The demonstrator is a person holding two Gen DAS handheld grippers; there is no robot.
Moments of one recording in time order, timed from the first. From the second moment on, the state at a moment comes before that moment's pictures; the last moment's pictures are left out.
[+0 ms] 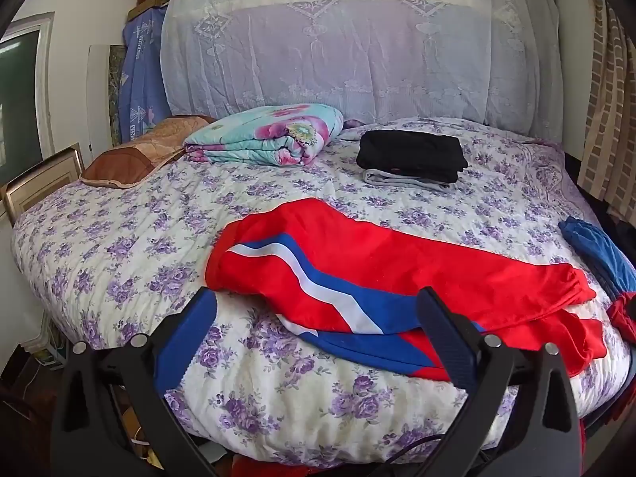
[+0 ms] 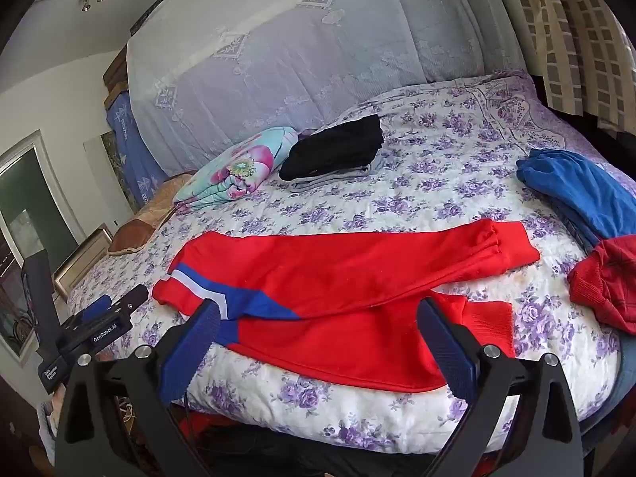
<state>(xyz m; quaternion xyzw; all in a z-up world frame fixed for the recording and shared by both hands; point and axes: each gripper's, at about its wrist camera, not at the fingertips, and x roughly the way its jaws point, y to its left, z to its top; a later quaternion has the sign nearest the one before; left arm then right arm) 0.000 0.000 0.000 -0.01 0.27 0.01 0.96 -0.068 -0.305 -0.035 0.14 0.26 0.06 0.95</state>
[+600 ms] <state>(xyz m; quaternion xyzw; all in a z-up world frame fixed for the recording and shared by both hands) -0.001 0.003 -0.001 -0.01 0.26 0.01 0.96 -0.068 -0.306 -0.034 0.14 0.26 0.06 0.95</state>
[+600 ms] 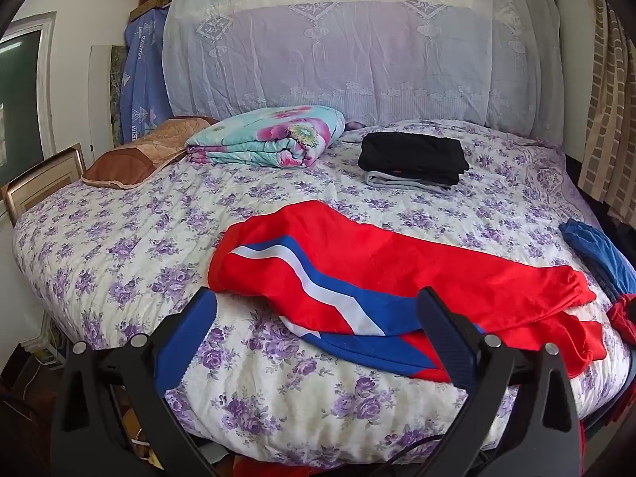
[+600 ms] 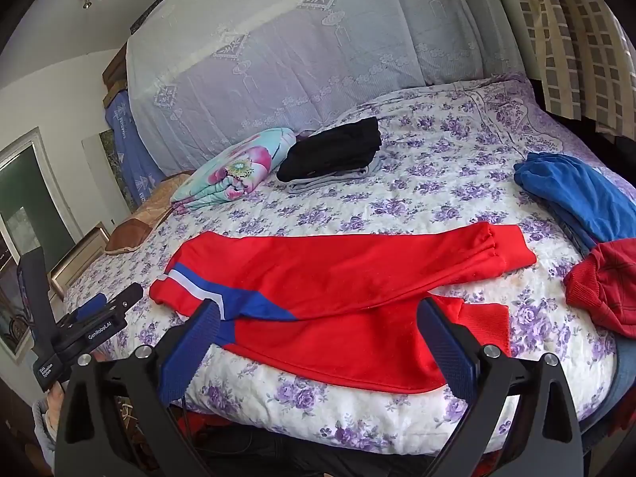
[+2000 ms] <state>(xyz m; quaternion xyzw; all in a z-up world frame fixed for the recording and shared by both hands) 0.000 0.002 0.002 -0.01 0.27 0.00 0.96 -0.068 -0.307 -0.034 0.14 0.26 0.06 0.95</state>
